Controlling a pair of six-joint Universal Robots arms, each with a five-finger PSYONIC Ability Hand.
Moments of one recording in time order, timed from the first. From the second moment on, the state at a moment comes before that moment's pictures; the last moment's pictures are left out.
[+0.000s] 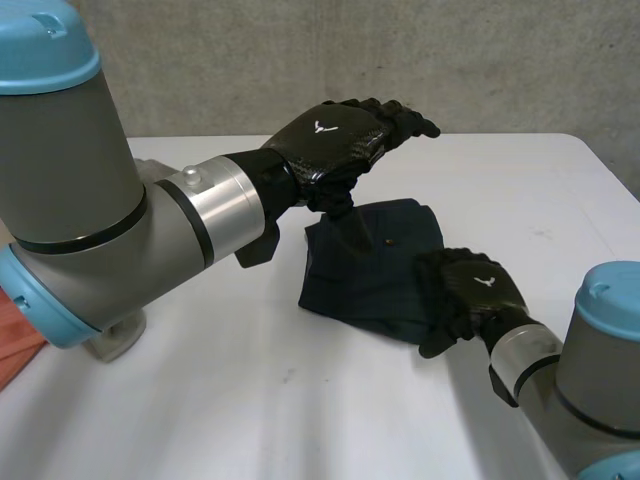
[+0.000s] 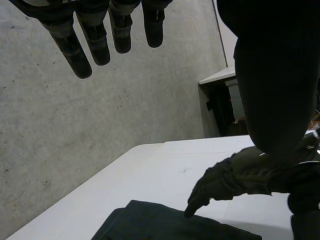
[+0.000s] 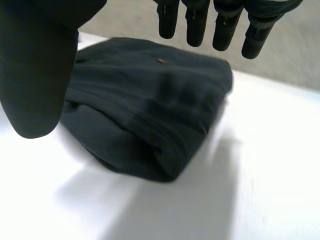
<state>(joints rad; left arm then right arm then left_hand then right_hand) 4.09 -1.95 -1.09 2.98 -1.08 3.19 1.97 -1.26 1.89 -0.30 1.50 3.18 0.19 0.20 0.21 0.20 0.05 0.21 0.19 0.20 0.21 0.05</state>
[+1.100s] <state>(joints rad) 4.10 -1.87 -1.19 3.09 -1.10 3.17 1.66 -0.80 1.22 -0.34 1.50 3.25 0.19 0.20 0.21 0.20 0.05 1.07 1.17 1.19 1.20 0.98</state>
